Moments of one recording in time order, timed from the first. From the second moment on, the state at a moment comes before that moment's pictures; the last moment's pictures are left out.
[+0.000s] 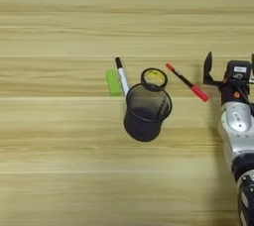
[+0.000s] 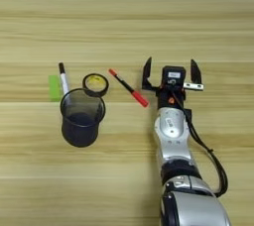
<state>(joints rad) -0.41 -0.27 -0.20 0.94 -0.05 -0.69 -0.17</state>
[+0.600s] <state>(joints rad) -0.42 -0.27 -0.20 0.95 -0.05 -0.69 -0.16</state>
